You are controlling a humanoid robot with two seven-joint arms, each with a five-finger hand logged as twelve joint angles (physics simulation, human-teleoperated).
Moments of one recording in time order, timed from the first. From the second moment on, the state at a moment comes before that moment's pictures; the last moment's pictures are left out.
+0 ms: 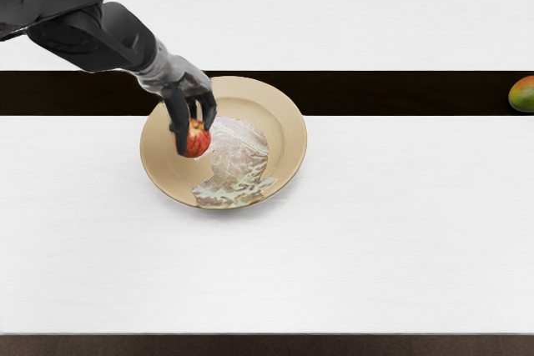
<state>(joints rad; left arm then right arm) -1.91 0.28 0.71 -1.08 0.16 -0.57 0.24 -0.06 0.00 0.00 0.25 0.04 -0.12 0.11</state>
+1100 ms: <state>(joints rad) -1.81 0.08 0.71 -0.89 0.16 -0.33 0.24 -0.06 0.00 0.00 0.25 0.04 -0.12 0.11</state>
